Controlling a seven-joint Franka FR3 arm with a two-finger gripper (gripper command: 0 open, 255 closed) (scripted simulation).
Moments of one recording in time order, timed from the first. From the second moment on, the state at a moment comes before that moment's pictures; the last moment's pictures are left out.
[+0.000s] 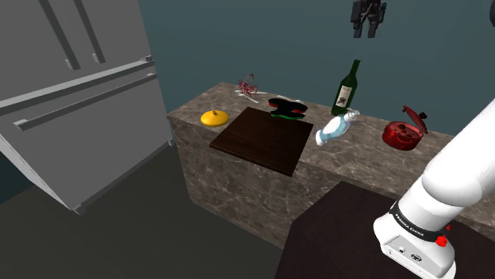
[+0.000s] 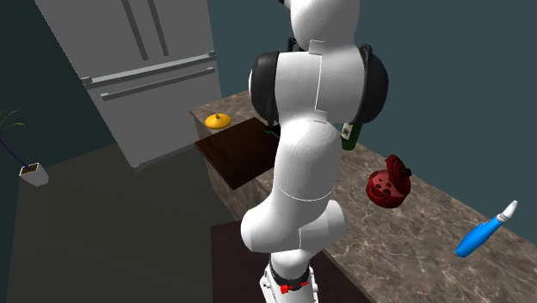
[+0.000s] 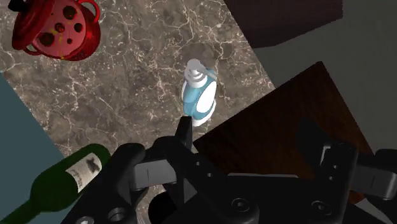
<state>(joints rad) -0.08 -0.07 -0.28 -1.42 0.00 1.11 -0.23</state>
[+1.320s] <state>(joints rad) -0.12 -0.03 -0.32 -1.53 0.14 1.09 0.09</state>
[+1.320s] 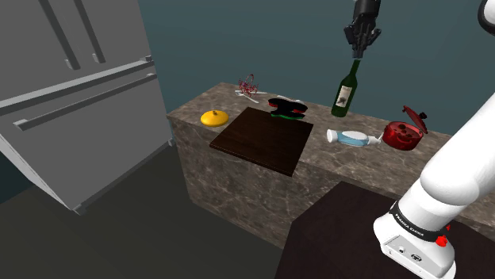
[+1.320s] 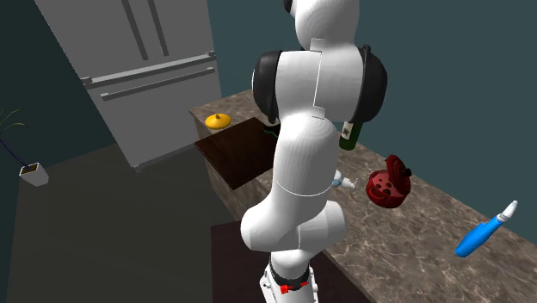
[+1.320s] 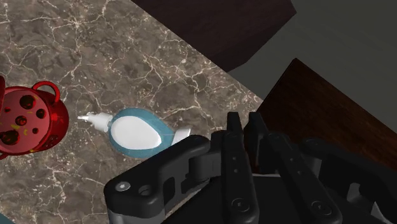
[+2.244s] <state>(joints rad) -0.13 -0.16 -0.33 -1.82 0.03 1.29 -0.02</state>
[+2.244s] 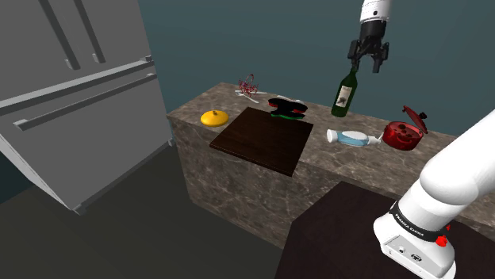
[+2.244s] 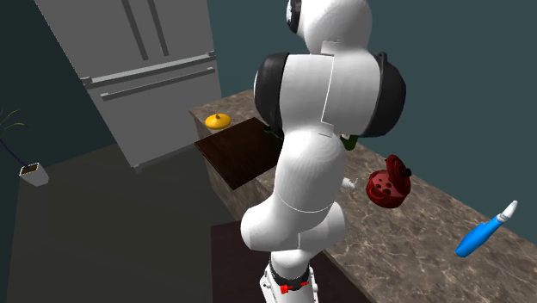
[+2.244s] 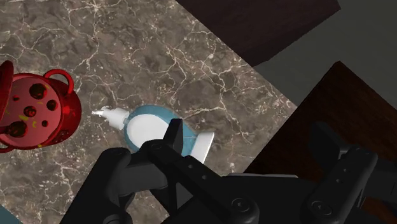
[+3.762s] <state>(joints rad) -0.26 -0.09 -0.53 -2.37 -0.28 2.09 -0.47</state>
